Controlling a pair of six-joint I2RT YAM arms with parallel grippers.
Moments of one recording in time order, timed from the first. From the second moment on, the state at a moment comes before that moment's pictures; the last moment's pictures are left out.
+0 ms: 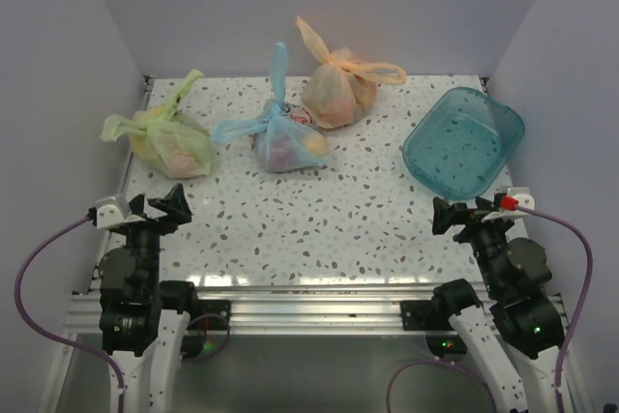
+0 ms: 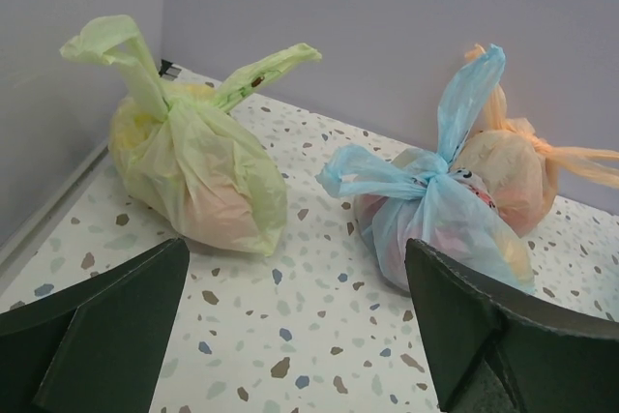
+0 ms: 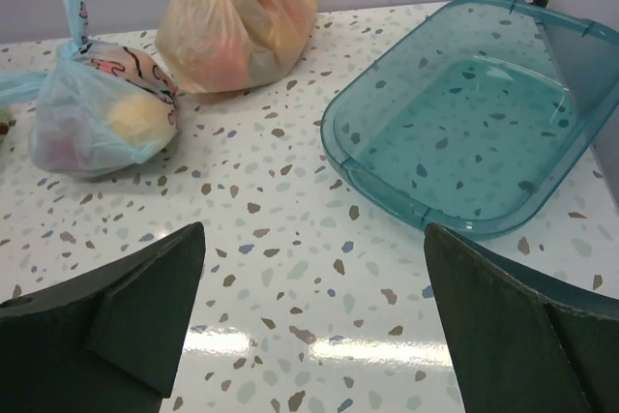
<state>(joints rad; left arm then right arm) -0.03 0.01 0.56 -0.45 -0.18 -0.32 0.32 0.16 0.74 -0.67 0.24 0.17</state>
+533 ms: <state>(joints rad) -0.03 0.70 0.75 -0.46 -0.13 -0.47 0.32 0.15 0.72 -0.67 0.29 0.19</state>
